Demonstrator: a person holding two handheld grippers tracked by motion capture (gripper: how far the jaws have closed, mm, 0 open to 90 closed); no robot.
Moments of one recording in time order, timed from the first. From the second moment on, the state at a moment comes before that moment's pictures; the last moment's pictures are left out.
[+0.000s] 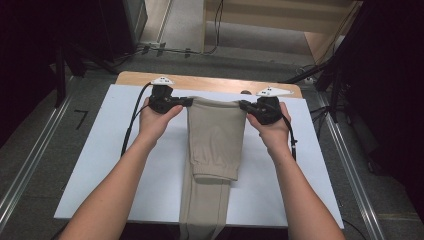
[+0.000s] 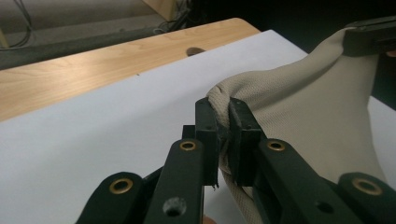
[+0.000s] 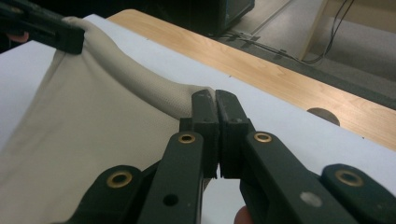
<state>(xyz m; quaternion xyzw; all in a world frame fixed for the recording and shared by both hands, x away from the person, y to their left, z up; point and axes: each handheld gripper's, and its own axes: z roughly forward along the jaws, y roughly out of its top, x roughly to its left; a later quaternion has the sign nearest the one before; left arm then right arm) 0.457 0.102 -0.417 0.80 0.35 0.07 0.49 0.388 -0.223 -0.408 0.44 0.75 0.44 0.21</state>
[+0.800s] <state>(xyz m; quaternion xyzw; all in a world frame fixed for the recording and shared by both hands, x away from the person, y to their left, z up) 0.361 0.111 -0.466 0.81 0.32 0.02 0.49 0.300 -0.227 -0.467 0.43 0.75 0.48 0.14</state>
